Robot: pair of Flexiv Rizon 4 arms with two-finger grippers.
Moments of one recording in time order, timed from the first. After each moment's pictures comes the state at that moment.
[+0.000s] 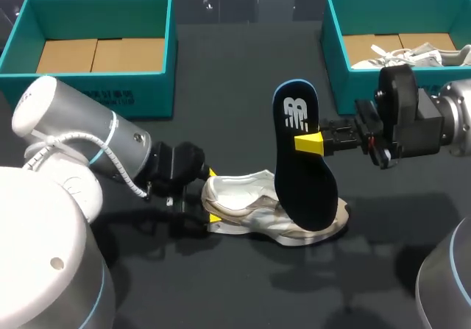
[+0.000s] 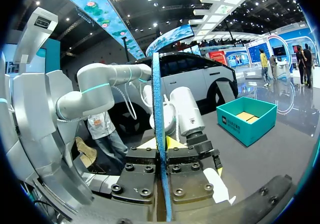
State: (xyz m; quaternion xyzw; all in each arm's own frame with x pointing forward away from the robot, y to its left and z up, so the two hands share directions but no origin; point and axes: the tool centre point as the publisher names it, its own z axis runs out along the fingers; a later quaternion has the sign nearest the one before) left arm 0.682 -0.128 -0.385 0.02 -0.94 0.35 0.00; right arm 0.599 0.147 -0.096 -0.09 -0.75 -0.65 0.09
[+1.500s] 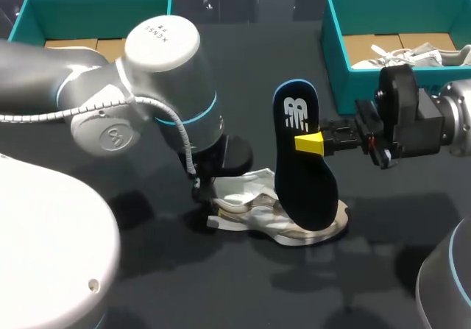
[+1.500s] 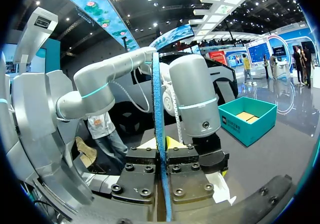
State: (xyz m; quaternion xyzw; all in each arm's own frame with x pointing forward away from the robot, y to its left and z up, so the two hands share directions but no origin) left arm 0.691 -0.129 -0.366 -0.06 -1.00 0.08 0.00; right arm 0.599 0.147 -0.096 -0.09 -0.75 -0.65 0.09
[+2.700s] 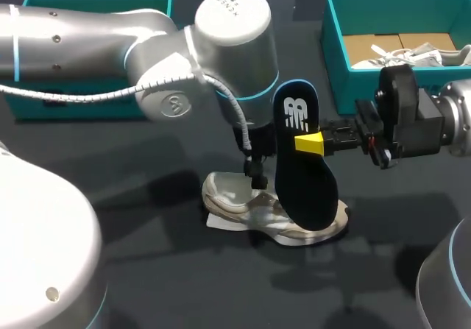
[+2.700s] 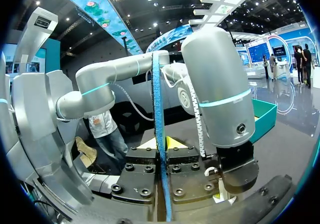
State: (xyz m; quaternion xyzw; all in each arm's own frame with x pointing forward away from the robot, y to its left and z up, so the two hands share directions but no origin) left arm 0.730 -0.224 -0.348 -0.10 -0.99 0.08 -0.03; right arm 0.599 0.147 -0.096 -0.09 -0.75 -0.65 0.09
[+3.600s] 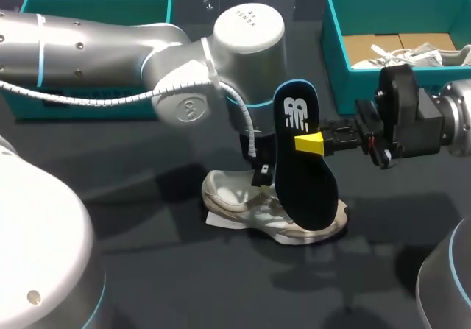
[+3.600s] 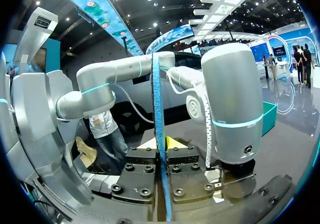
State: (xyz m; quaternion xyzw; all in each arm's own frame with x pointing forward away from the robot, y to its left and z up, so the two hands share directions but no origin) left arm 0.720 -0.228 -0.379 -0.13 -0.99 0.06 0.02; right arm 0.599 0.147 -0.096 -0.09 -0.75 -0.65 0.09
